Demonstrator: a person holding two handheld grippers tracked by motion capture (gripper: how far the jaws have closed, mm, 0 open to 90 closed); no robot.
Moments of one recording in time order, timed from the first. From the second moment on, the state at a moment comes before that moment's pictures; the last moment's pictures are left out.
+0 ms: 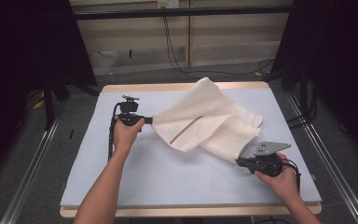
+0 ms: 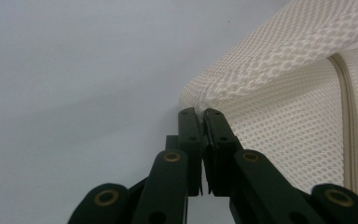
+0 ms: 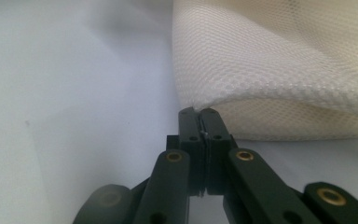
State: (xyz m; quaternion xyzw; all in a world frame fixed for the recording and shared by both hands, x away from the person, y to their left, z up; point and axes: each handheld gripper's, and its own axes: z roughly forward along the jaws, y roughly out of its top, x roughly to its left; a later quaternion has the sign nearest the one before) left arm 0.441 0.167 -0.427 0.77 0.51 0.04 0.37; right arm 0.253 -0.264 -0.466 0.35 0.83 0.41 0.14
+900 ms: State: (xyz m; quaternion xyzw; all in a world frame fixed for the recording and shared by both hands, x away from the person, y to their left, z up) left arm 0.444 0.182 -0.428 0.77 0.52 0.06 0.37; right arm 0.254 -0.269 -0.468 0.35 0.83 0.40 0.15
